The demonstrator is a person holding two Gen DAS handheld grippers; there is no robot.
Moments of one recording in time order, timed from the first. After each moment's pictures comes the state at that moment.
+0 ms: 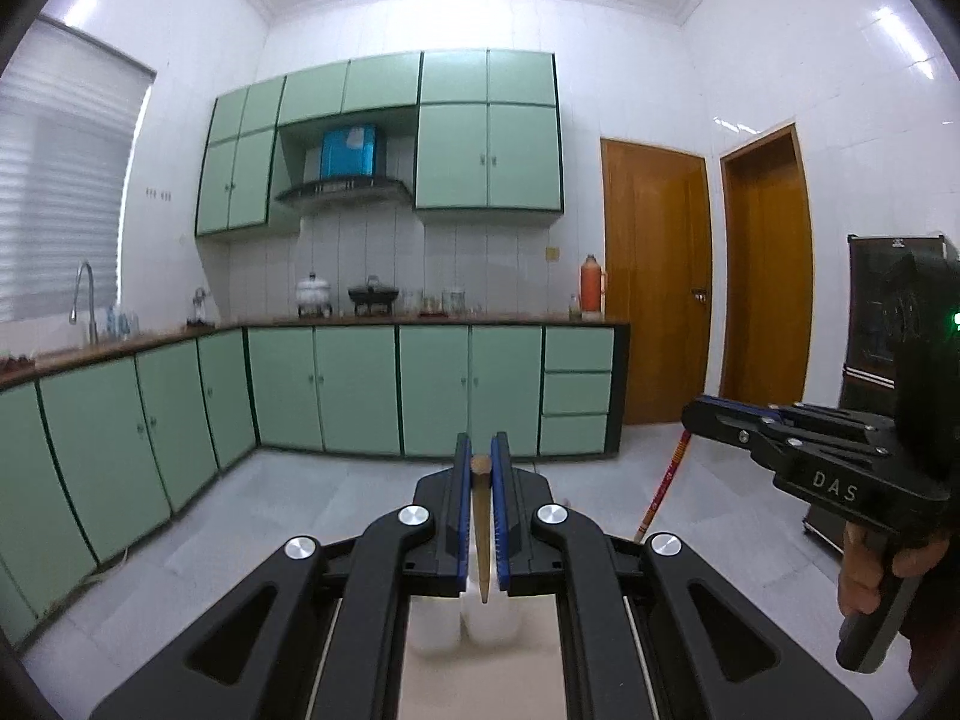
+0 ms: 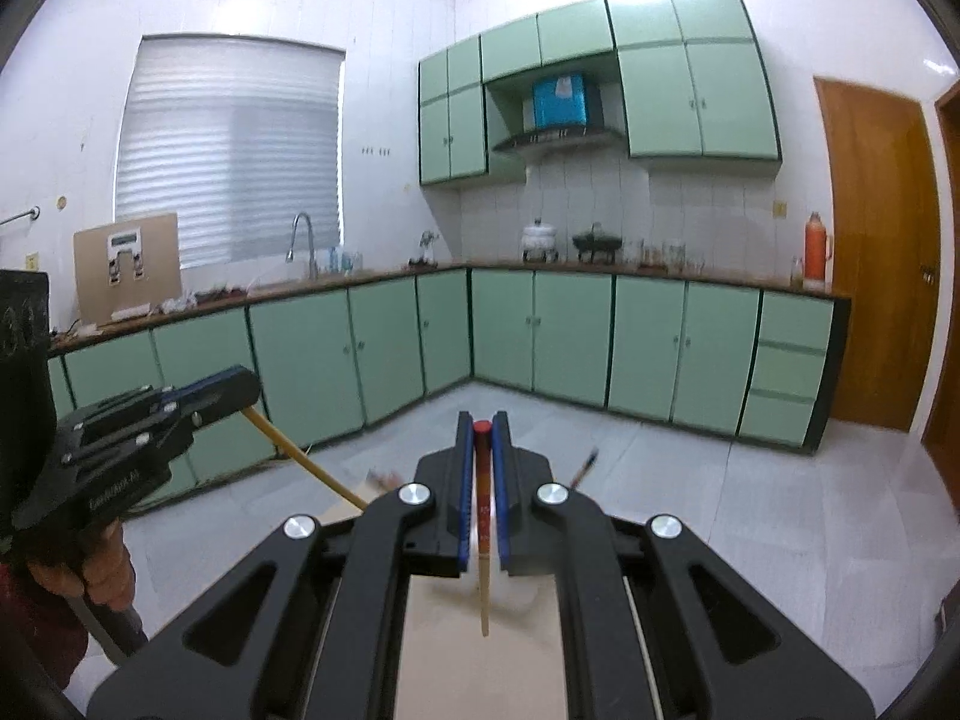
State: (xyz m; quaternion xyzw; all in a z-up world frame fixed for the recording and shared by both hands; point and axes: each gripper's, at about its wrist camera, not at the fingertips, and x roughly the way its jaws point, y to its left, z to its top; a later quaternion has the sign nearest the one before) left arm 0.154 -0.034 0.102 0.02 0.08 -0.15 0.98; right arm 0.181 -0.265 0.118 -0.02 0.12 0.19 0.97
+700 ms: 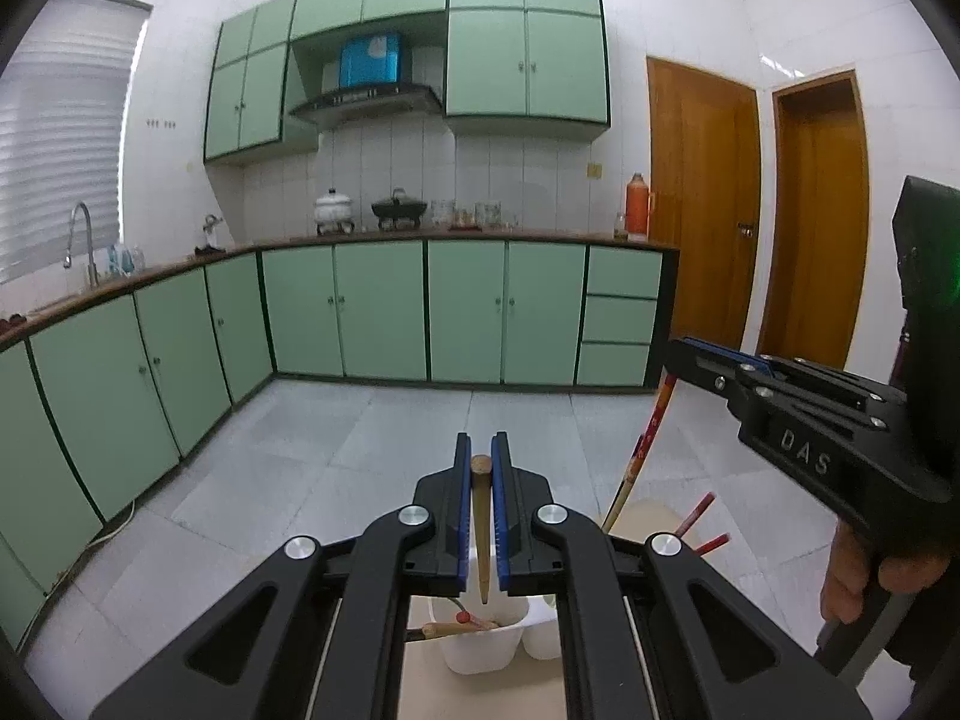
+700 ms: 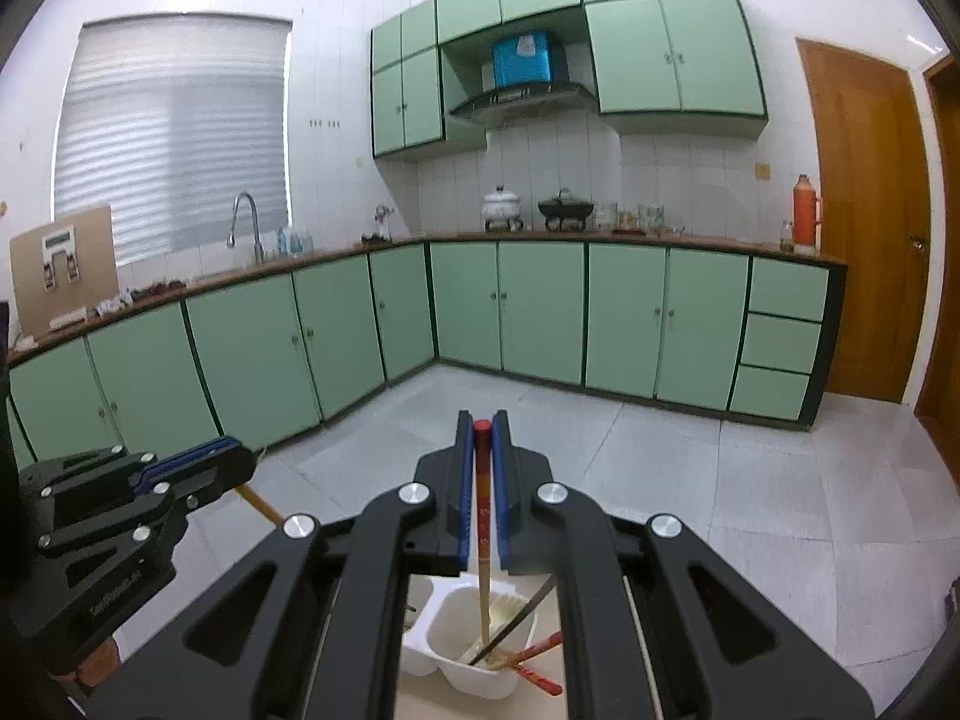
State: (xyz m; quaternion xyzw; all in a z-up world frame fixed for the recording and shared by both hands) left arm 0.308 -0.035 0.044 0.02 0.19 -0.12 0.97; right arm 0.349 -0.230 0.060 -0.01 0.17 0.15 0.97
